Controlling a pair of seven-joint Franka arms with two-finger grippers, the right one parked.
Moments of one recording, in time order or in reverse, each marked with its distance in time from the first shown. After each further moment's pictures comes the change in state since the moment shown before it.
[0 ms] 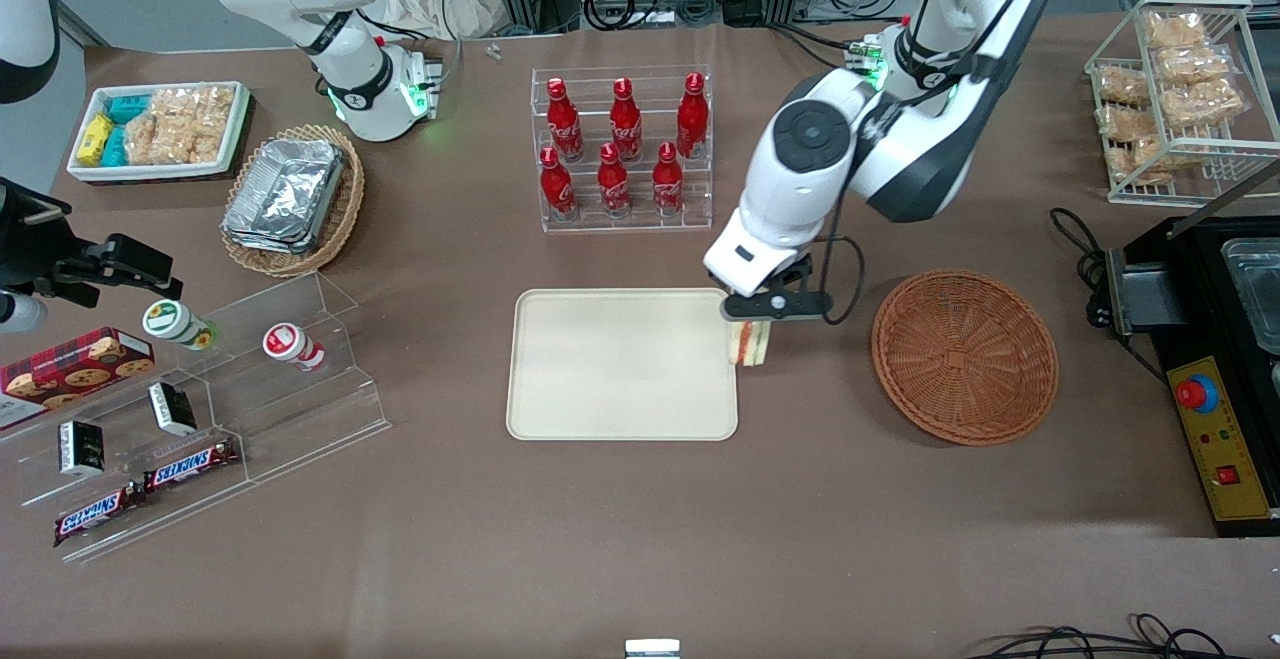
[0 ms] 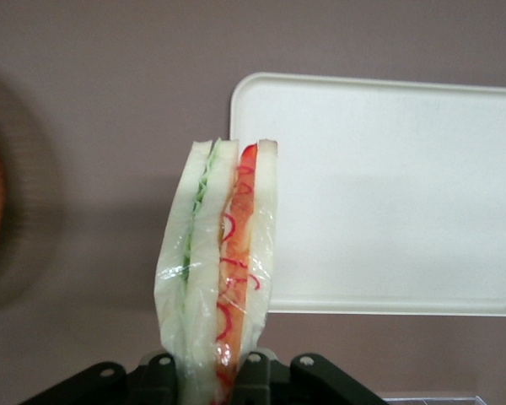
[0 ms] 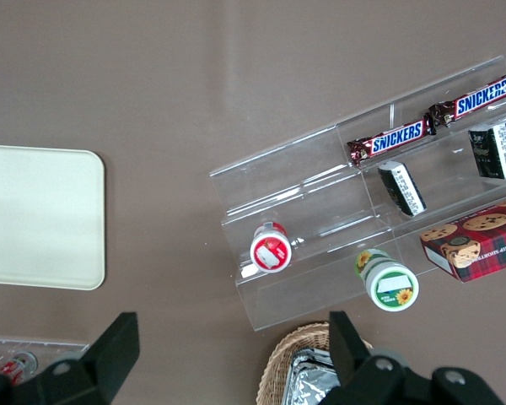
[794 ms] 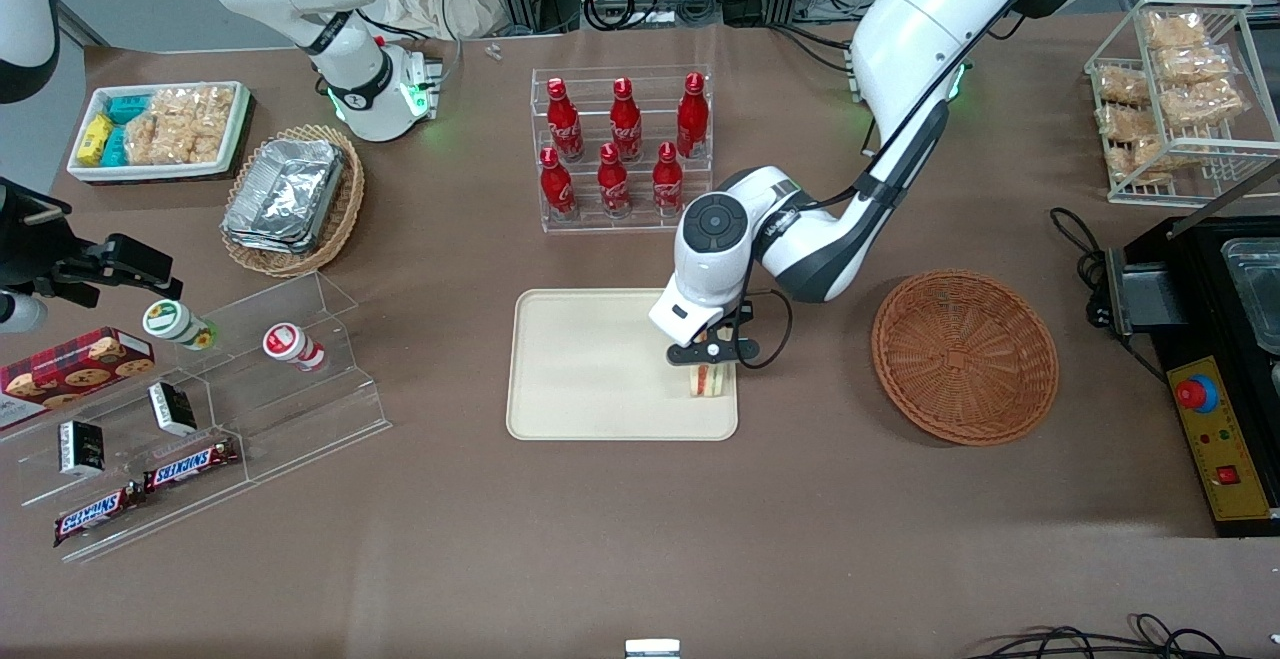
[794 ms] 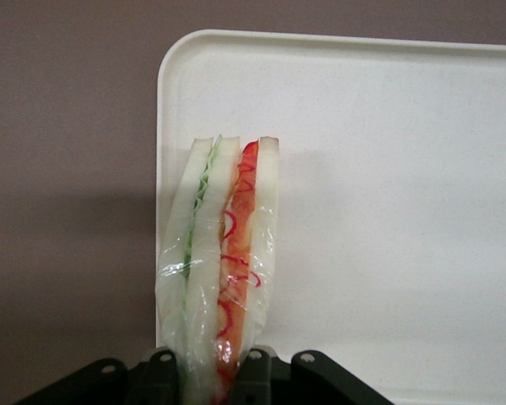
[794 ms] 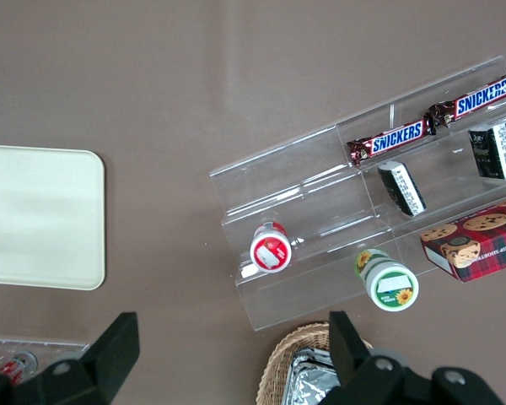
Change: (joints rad) arm -0.069 0.301 0.003 0.098 0.208 0.155 -0.174
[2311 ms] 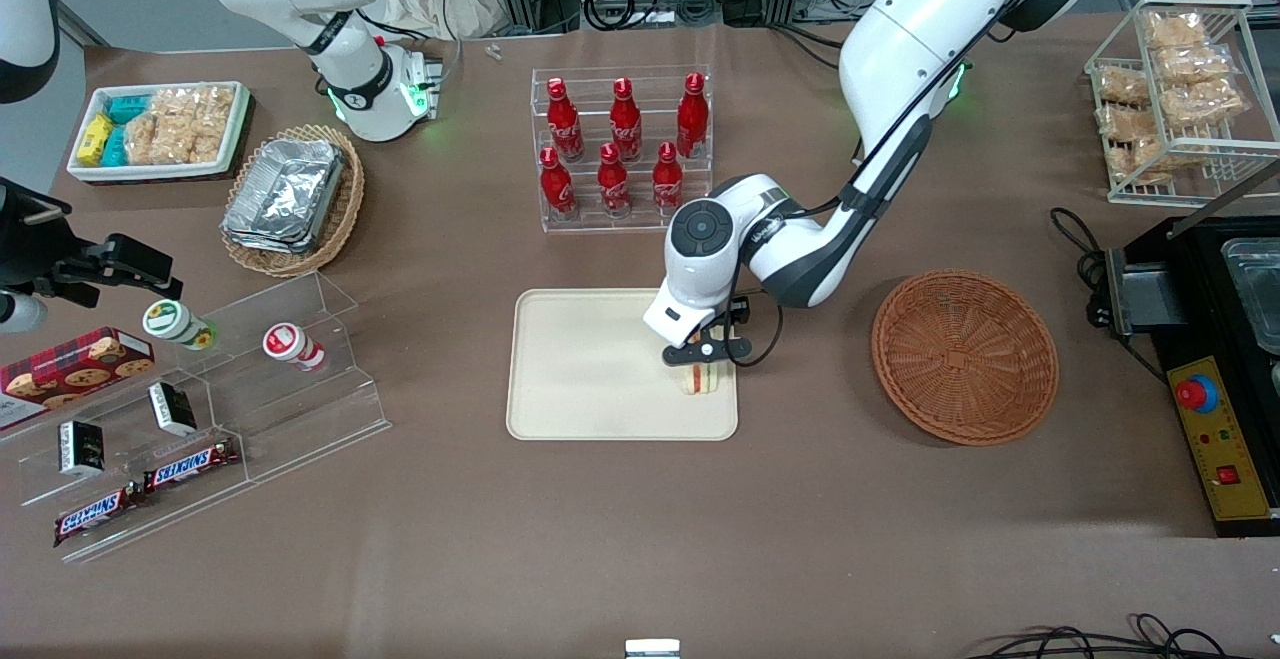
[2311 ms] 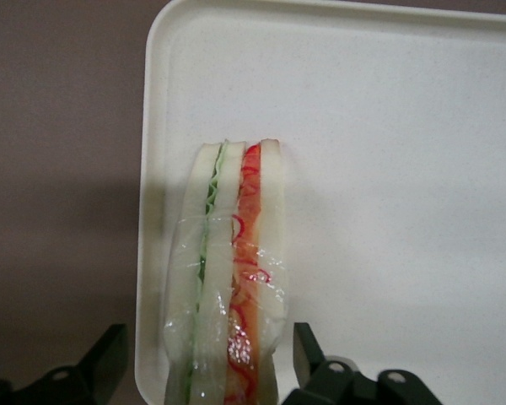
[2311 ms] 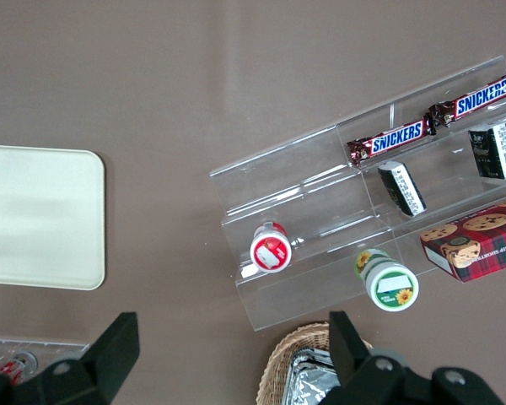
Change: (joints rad) arm -0.018 0.039 0.002 0.006 0.032 0.007 -0.081
